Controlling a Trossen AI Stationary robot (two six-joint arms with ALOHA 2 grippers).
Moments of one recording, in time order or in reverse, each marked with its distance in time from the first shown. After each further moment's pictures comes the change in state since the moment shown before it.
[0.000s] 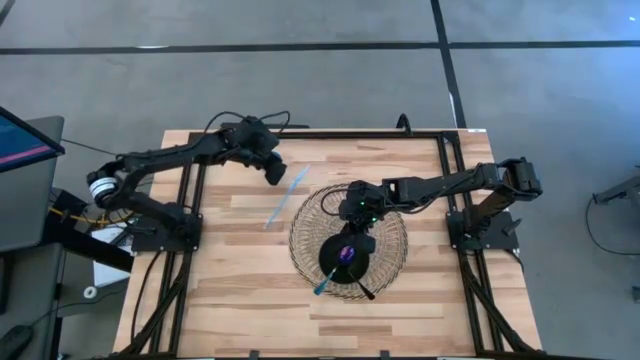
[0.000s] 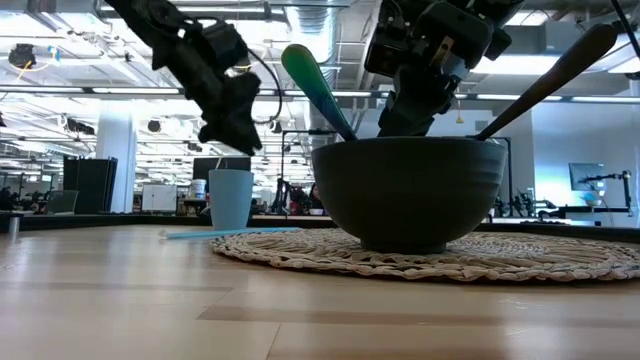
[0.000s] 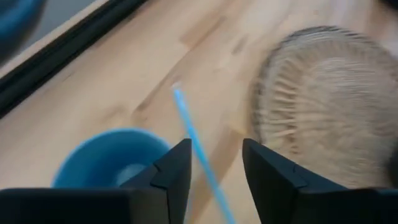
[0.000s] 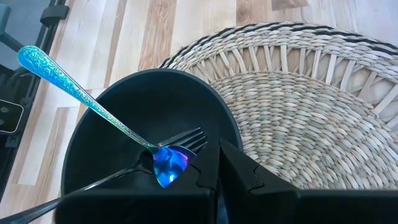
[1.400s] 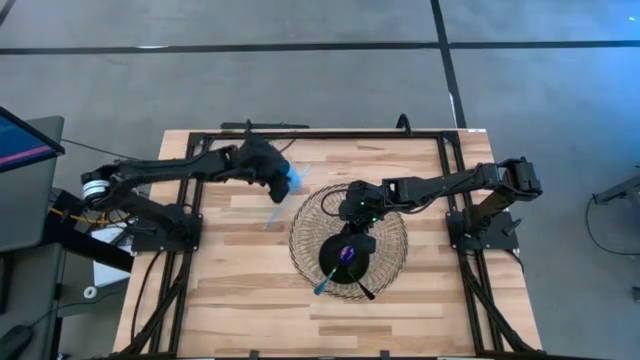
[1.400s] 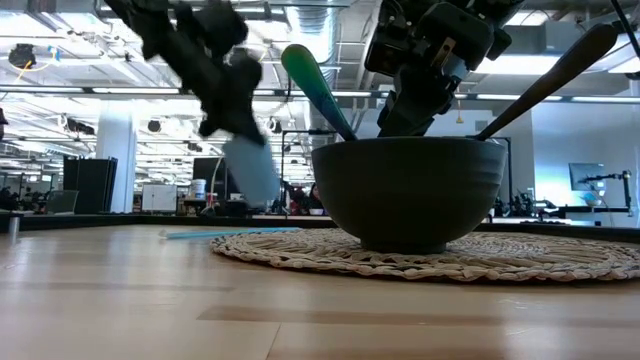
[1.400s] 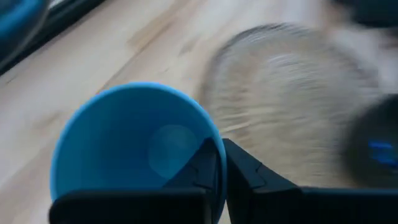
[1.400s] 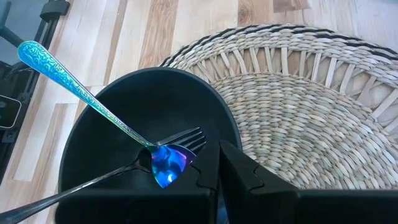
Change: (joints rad) left arm -0.227 -0.081 -0.076 0.094 -0.111 -0.119; right arm 0.000 0.000 0.000 0.000 0.000 -0.026
